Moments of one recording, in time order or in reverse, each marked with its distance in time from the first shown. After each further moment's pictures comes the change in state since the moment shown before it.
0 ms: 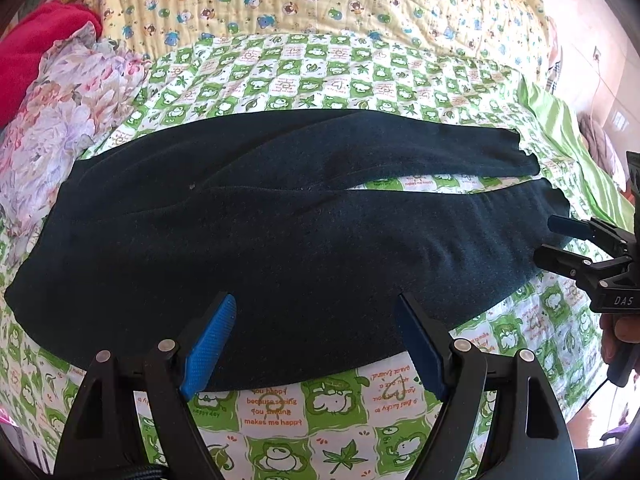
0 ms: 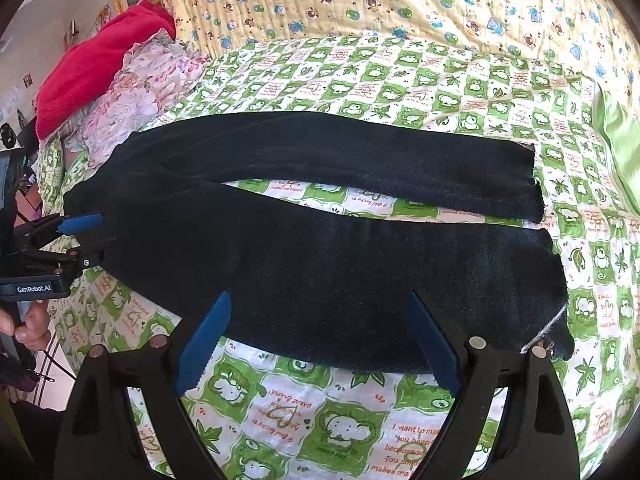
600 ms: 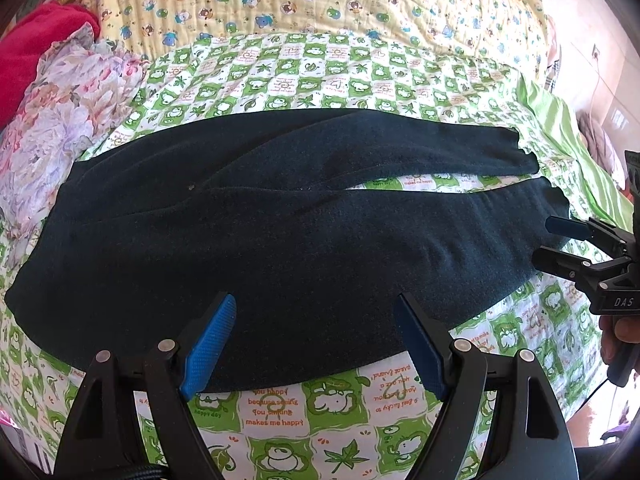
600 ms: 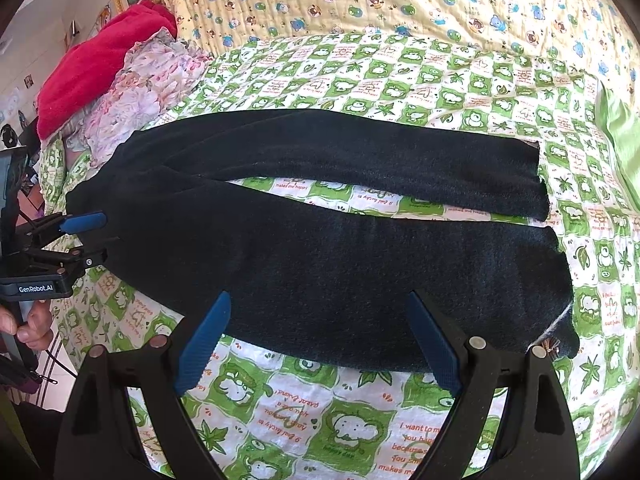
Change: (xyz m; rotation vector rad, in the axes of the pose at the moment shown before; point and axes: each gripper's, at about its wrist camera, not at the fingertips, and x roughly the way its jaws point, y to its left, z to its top) left arm 0.000 0.000 0.000 0.008 0.001 -0.002; right arm 0.001 0.004 -0.002 0.000 0.005 0.008
